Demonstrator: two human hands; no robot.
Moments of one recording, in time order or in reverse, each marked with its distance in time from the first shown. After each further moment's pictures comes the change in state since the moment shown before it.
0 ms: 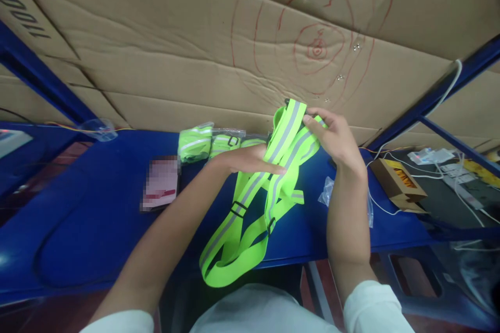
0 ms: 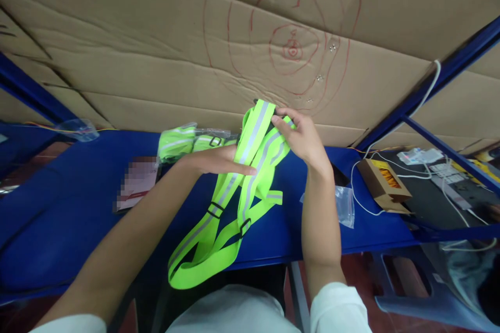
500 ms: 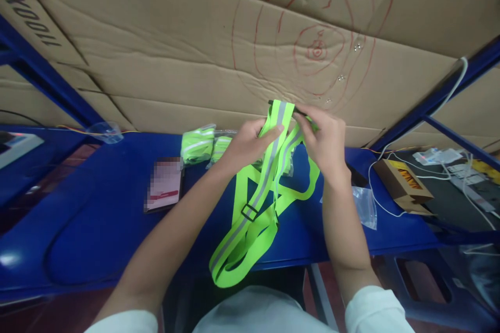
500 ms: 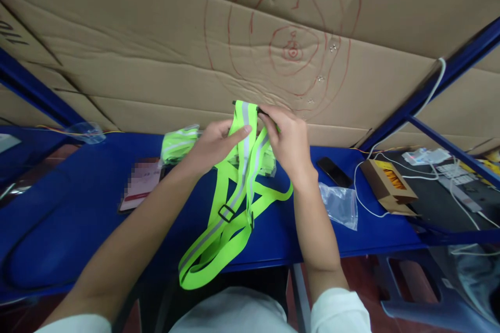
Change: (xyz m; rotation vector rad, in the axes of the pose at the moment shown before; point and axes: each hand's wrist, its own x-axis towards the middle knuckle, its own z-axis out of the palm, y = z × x) left_hand 0.002 0.026 0.013 0.123 0.665 0.258; right_hand -0.007 -0.015 0.027 -0.282 0.144 -0.385
